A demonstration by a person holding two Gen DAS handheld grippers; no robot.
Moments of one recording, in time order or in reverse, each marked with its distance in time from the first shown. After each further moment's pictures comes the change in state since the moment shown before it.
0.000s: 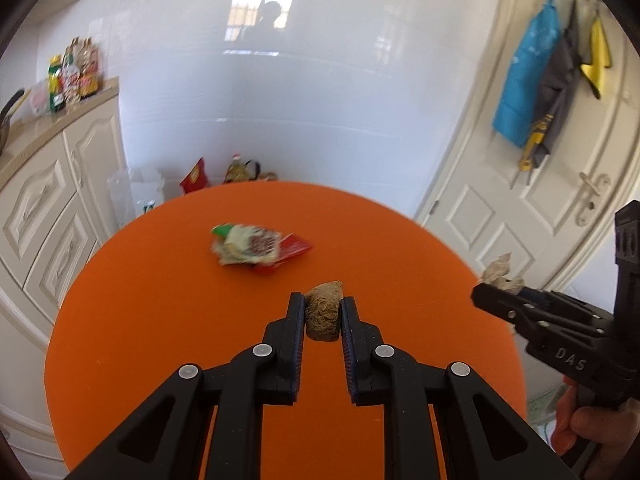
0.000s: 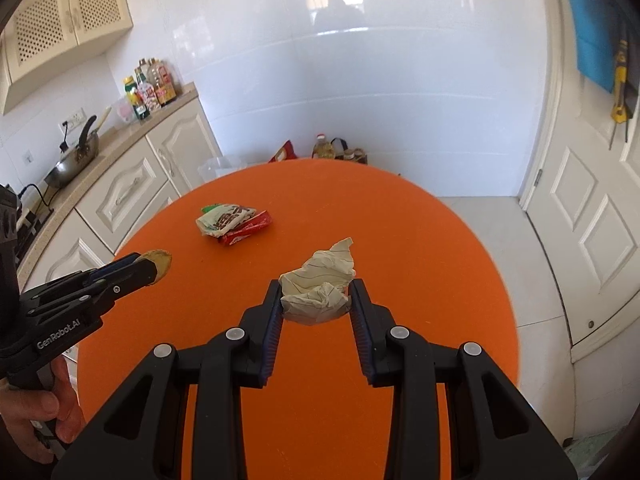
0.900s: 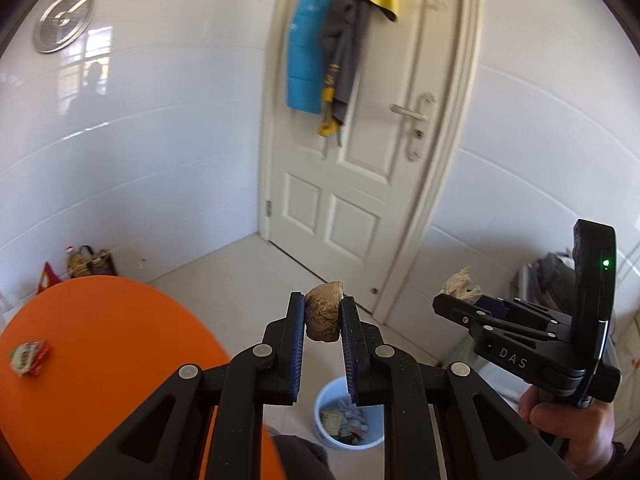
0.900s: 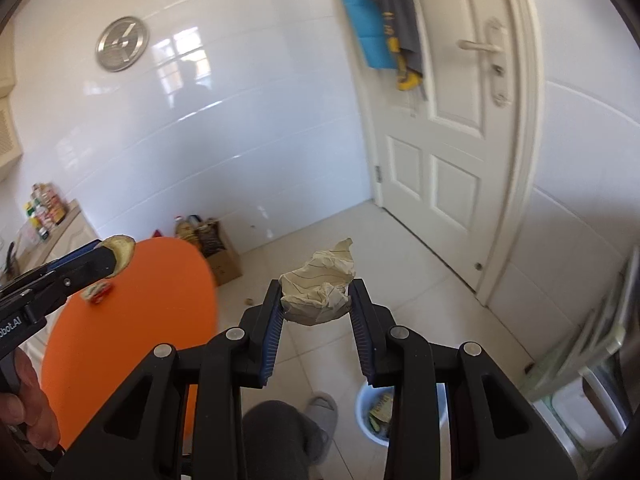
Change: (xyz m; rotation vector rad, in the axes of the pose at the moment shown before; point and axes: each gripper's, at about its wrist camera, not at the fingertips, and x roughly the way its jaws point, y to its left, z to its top) left arm -0.063 -0.270 -0.055 0.425 0.001 -0.406; right arm -0.220 -0.233 -0.113 0.376 -0.220 -0.366
